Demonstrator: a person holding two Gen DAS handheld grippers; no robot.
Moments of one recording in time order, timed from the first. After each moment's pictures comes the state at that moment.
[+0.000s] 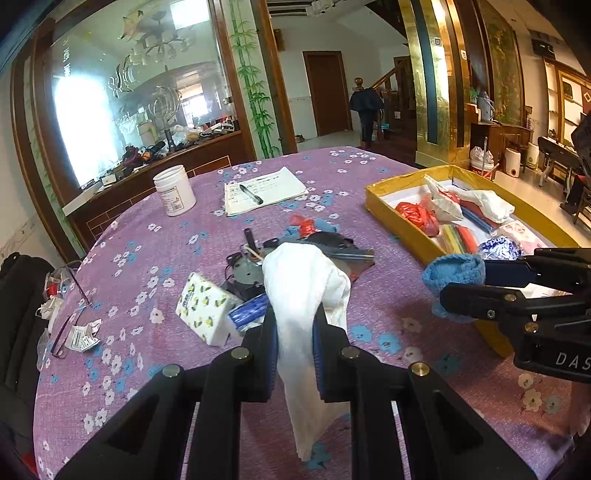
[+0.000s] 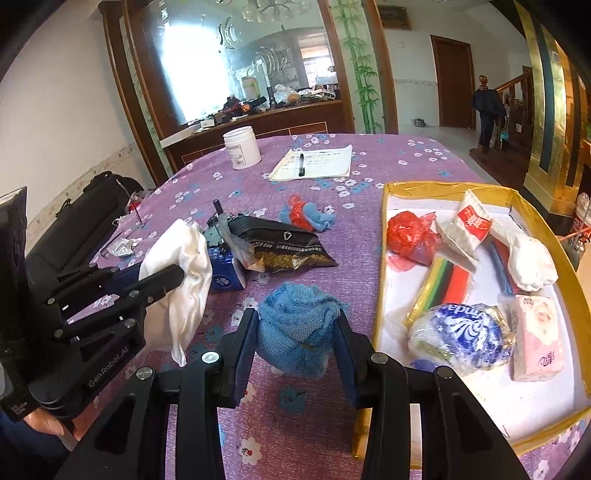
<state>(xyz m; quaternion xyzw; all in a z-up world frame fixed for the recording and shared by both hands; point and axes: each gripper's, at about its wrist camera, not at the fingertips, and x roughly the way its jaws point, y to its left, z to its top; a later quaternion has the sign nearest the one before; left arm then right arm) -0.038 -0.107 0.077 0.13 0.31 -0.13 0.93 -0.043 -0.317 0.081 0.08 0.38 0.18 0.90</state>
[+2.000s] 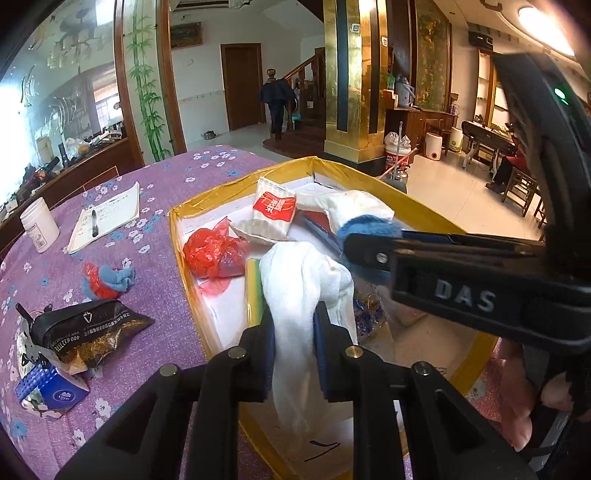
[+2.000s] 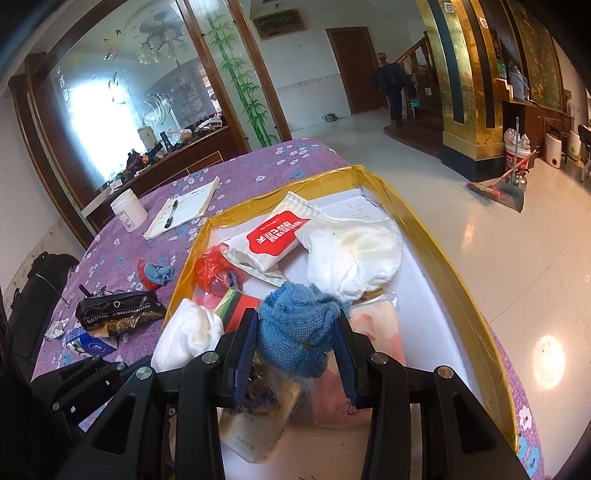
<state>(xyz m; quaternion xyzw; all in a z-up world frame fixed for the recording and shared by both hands) -0.022 -0.289 0.050 0.12 0.34 -0.29 0.89 -0.008 -0.478 0.058 0.17 0.38 0.03 0.91</state>
